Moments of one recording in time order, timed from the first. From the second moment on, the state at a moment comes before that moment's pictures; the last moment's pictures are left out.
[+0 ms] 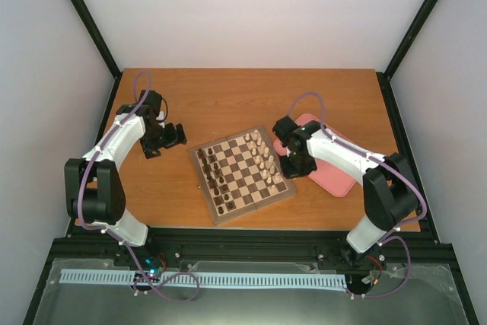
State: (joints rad) left arm -0.07 1.58 1.20 -0.97 0.17 -0.47; right arm 0.58 1.63 1.18 -1.04 0.03 0.38
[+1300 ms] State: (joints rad) left arm -0.07 1.53 1.20 -0.97 0.16 -0.47; right arm 0.76 1.67 1.09 -0.93 0.02 0.46
